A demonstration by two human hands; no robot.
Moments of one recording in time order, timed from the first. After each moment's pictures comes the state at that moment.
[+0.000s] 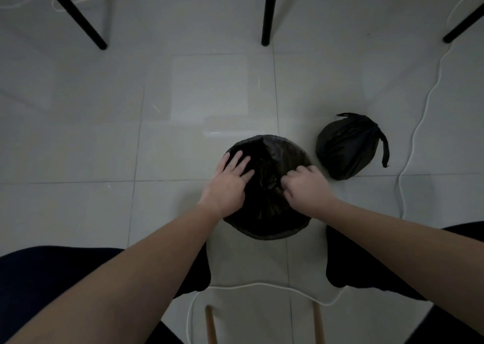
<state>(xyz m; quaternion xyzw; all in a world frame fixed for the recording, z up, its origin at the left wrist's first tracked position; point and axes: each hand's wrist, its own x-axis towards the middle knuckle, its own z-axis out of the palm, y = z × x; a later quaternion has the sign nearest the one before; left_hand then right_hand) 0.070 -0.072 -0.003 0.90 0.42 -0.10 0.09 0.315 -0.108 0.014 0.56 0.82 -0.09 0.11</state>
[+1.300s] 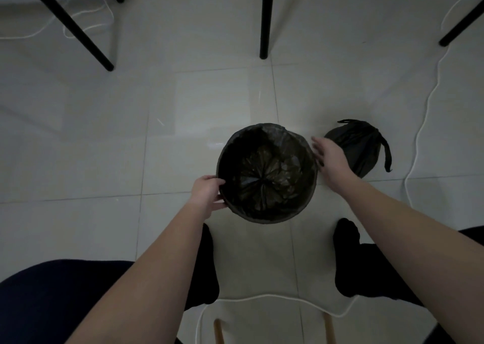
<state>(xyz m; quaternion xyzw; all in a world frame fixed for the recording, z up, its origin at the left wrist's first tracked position) 0.048 -0.046 0.023 0.18 0.72 0.18 0.64 0.347 -0.041 0.037 0.71 0.16 -0.54 -0.41</state>
